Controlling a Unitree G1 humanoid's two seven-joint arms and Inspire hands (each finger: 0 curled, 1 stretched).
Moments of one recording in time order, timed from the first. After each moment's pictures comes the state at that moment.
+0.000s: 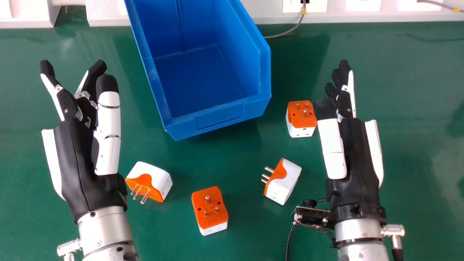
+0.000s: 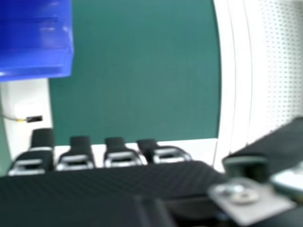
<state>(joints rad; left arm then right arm) 0.26 -0.05 -0.05 -0.37 -0.01 -0.21 0.32 0.21 0.06 0.25 -0.25 -0.16 -0.14 -0.21</state>
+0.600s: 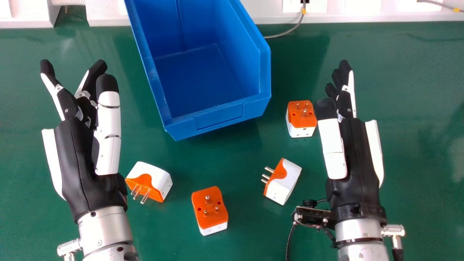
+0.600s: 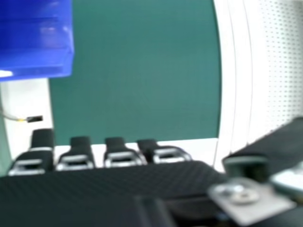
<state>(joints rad) 0.26 -0.05 -0.05 -0.37 0.00 -0.21 0.33 0.21 0.06 0.25 -0.25 -0.16 -0.14 -0.21</state>
